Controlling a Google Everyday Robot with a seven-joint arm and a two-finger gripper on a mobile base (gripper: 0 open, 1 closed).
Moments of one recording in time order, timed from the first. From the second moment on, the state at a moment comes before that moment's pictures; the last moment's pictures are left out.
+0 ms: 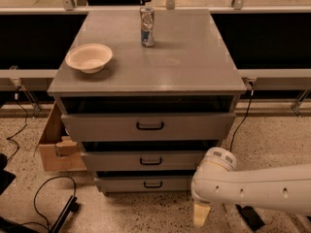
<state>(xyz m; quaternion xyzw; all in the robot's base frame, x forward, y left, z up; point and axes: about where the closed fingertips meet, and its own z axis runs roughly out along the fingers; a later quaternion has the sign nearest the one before) 0.439 -0.155 0.497 -0.64 0.76 -0.08 0.08</state>
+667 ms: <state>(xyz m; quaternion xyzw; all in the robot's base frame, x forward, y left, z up) 0.434 -0.138 0.469 -0.66 0.75 -0.08 0.07</state>
